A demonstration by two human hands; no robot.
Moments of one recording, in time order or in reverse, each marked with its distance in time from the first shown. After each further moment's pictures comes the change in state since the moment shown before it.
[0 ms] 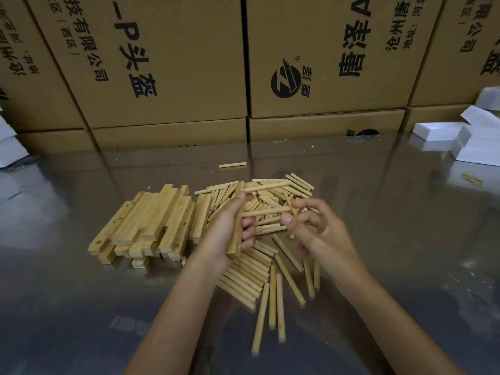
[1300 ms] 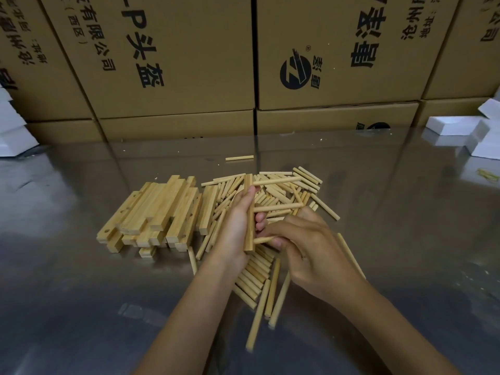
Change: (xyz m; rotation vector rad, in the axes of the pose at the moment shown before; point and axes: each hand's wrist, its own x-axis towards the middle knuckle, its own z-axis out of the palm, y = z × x) left_hand -0.001 -0.013 0.011 -0.062 0.084 0.054; right_hand -0.017 -0.005 0.013 -0.769 -0.233 -0.619
